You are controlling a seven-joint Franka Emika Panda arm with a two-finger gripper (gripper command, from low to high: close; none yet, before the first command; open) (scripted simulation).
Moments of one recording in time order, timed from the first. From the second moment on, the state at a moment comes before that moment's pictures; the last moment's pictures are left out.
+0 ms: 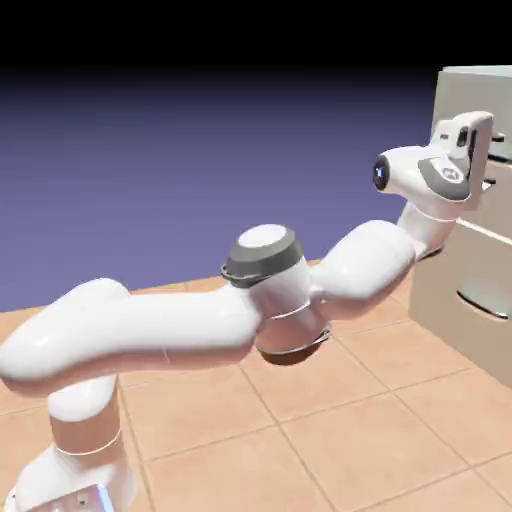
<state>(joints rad) 2.51 -1.39 -1.44 -1.04 -2.64 2.67 0.33</state>
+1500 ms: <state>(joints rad) 1.69 -1.38 -1.20 -2.30 -2.64 2.22 0.61</state>
